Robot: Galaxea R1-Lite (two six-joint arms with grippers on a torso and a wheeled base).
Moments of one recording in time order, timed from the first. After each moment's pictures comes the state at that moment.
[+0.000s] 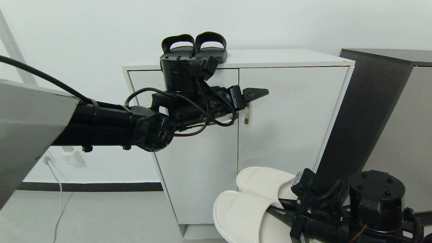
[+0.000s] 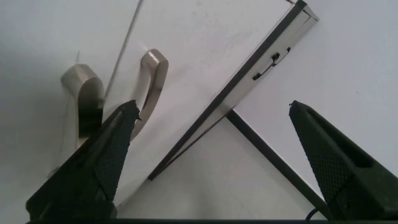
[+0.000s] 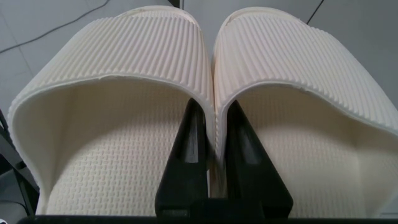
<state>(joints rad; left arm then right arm) -0.55 1.99 -1.46 -0.54 -0.40 -0.49 0.81 1.69 -0.38 -1.01 0.10 -0.14</state>
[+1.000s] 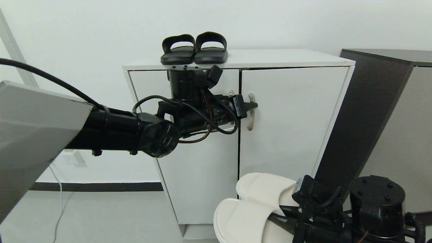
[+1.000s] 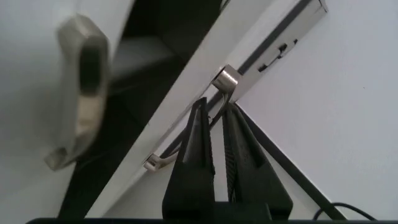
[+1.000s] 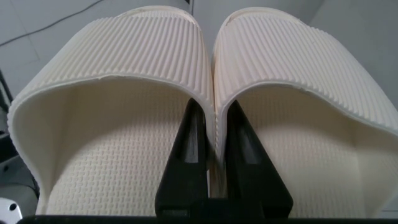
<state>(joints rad) -0.58 2.01 -1.41 -0.55 -0.38 -0.48 0.81 1.69 -0.35 -1.01 0.12 -0.15</state>
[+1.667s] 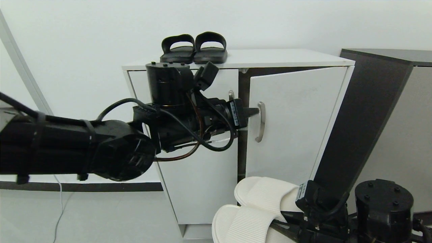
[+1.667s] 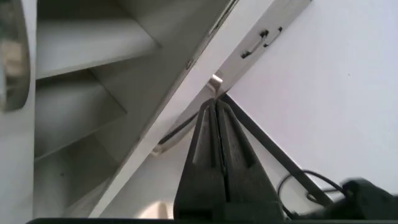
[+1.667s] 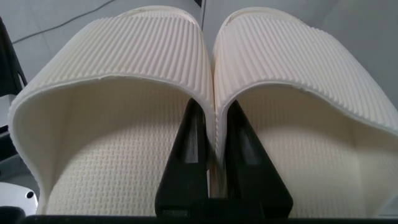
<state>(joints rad) -0.64 1.81 -1.19 -0.58 -0.35 -0.48 0.83 1.66 -0.32 -1.01 0.15 -0.15</state>
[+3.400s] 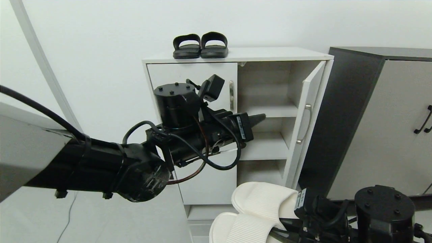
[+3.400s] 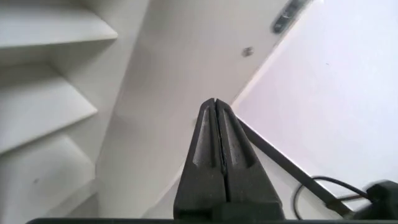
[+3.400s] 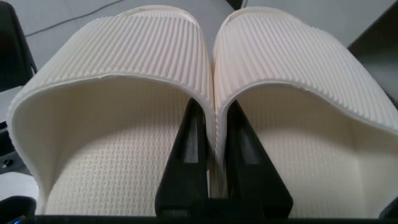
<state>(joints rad) -0.67 1.88 -1.07 -0.89 -0.35 -0.45 0.86 1.66 -0.31 -1.01 0.14 -0.15</state>
